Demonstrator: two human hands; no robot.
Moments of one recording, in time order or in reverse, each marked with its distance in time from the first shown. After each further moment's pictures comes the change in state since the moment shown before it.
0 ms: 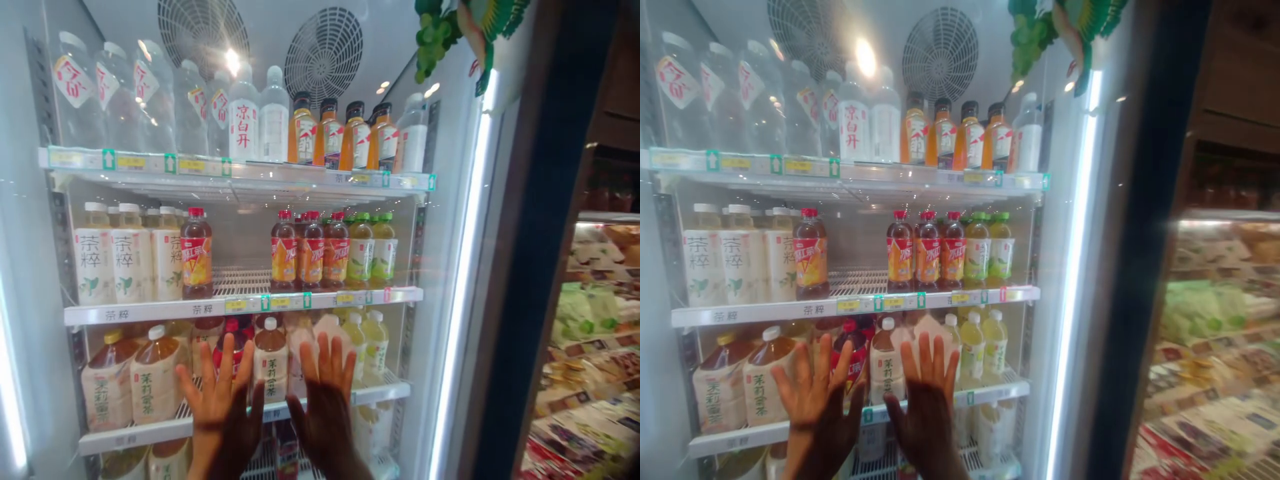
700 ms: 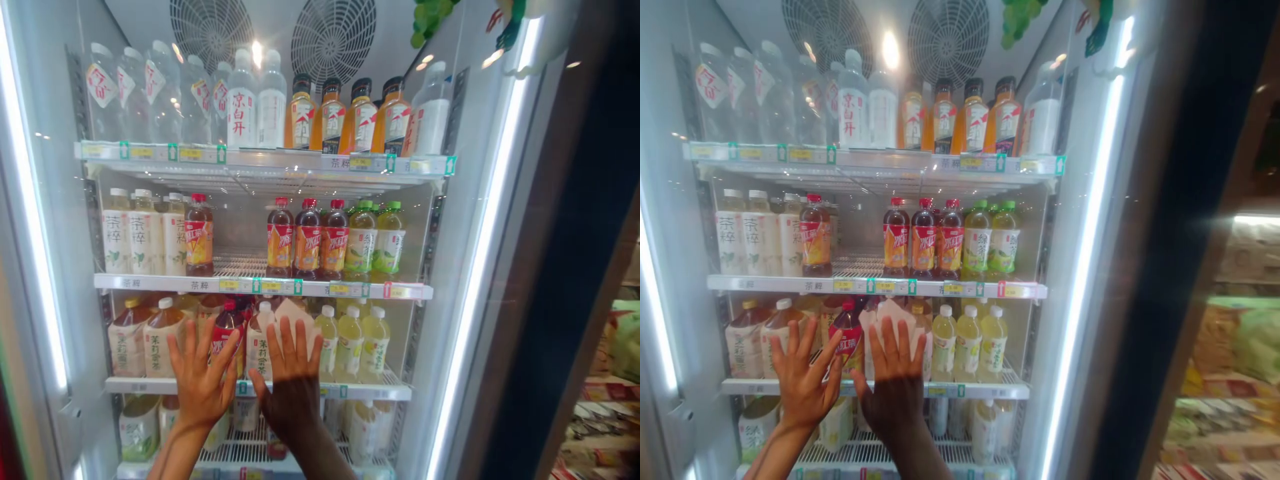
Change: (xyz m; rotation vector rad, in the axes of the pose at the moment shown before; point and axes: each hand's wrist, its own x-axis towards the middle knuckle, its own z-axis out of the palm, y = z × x) left_hand -0.020 0.001 0.007 -0.015 0.066 -0.019; right_hand -0.009 -0.002 -0.003 0.159 0.007 -0.111
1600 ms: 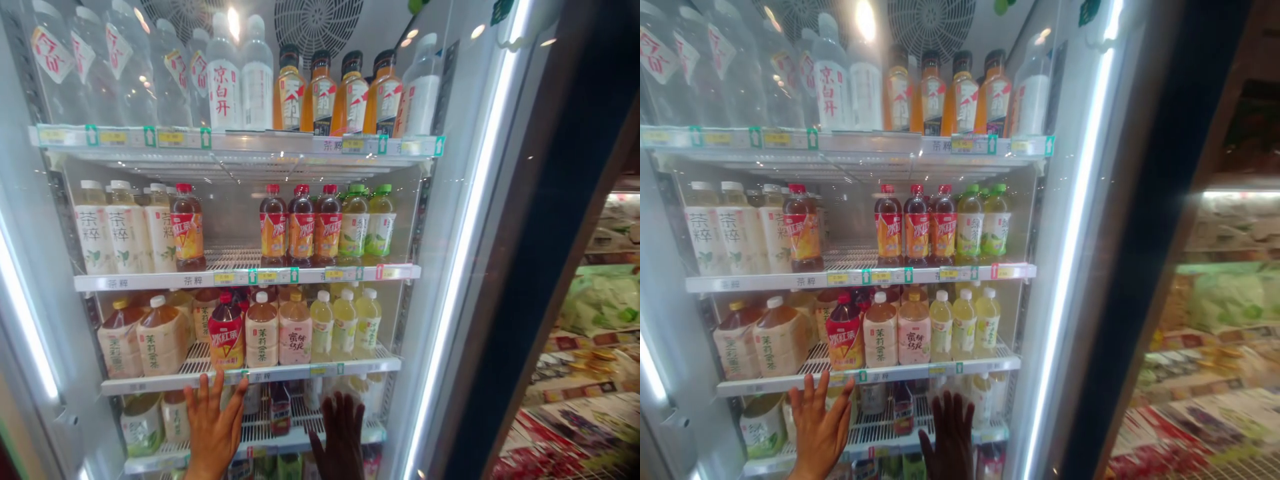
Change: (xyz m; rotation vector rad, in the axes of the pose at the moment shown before) left_hand -0.114 -0.004 0.011 -0.063 -0.128 0.024; right_hand -0.139 0.056 0.011 -0.165 0.006 0.039
